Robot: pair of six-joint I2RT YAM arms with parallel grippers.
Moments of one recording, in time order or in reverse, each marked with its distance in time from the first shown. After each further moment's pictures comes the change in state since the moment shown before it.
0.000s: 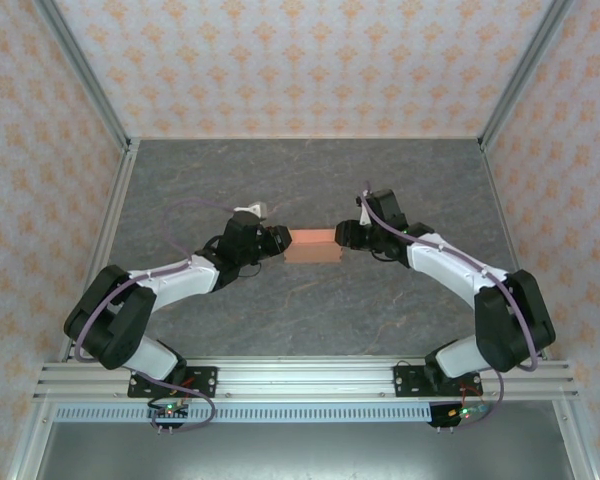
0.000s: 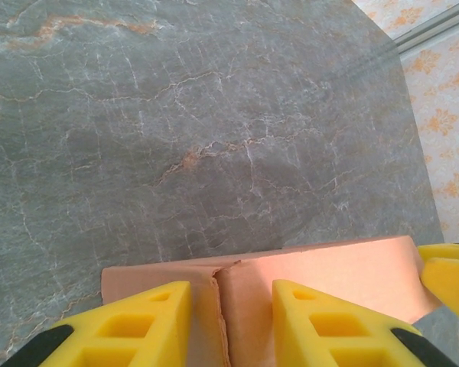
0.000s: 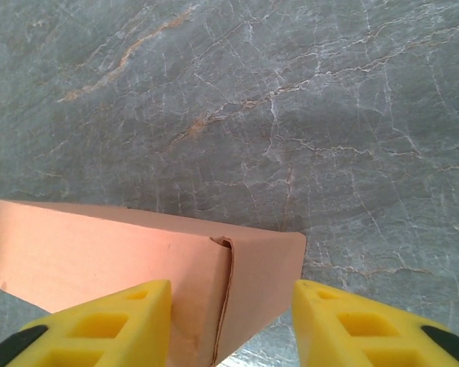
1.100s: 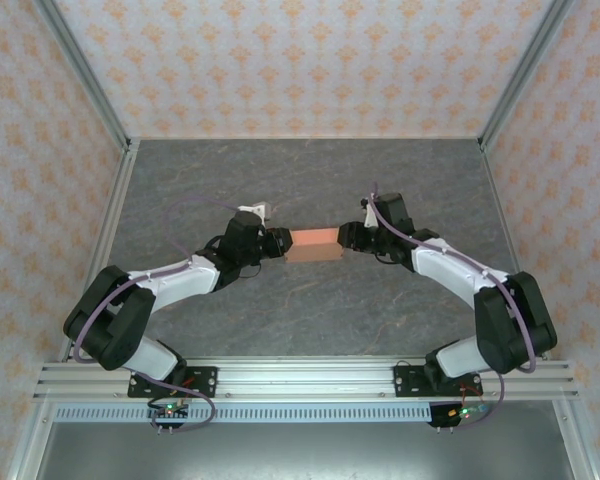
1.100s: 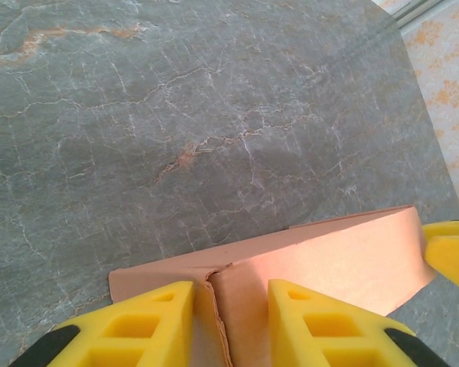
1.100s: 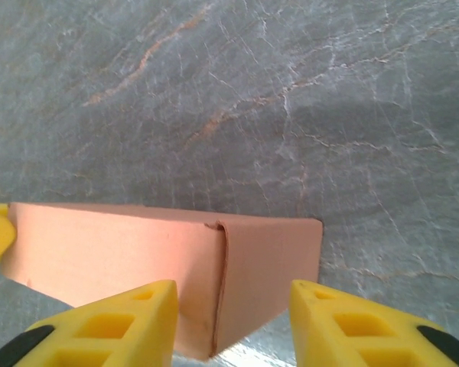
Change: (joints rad) left arm -0.015 -0.004 0.010 -0.020 0.003 0.105; right arm -0.042 -0.019 -0.058 0.063 -0.094 0.005
